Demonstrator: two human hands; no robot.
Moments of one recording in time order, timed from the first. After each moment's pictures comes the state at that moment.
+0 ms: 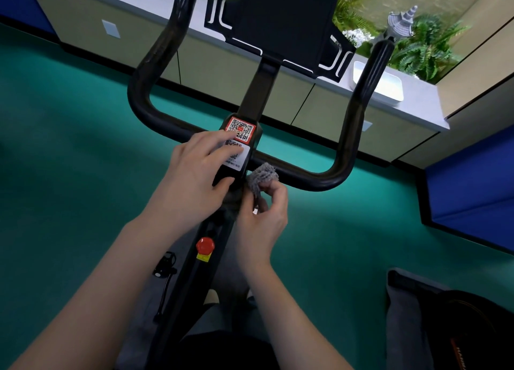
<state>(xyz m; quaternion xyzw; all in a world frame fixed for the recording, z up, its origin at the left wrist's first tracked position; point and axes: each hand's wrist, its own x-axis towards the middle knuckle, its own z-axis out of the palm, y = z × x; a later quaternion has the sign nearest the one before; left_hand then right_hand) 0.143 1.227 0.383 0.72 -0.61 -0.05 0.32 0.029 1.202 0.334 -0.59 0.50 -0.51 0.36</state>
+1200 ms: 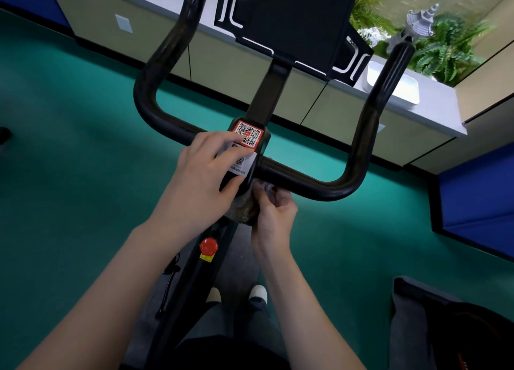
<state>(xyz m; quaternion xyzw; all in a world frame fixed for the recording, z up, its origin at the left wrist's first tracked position) 0.139 1.221 0.384 0.73 -0.59 -0.05 0.34 0.031 1.167 0.330 -0.34 0.47 -0.45 0.68</state>
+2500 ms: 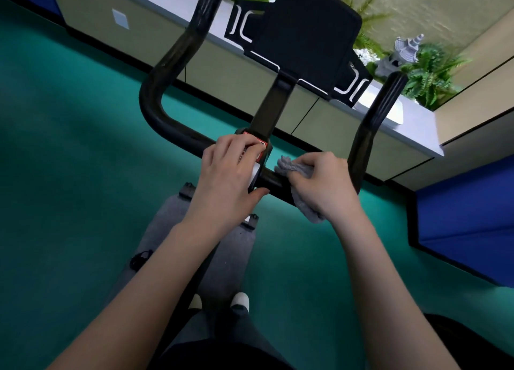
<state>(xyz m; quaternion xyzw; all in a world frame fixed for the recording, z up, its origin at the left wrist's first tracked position) 0.121 1.193 0.377 0.76 -0.56 -0.01 0.33 0.006 1.095 0.435 -0.84 0.49 -0.07 0.21</state>
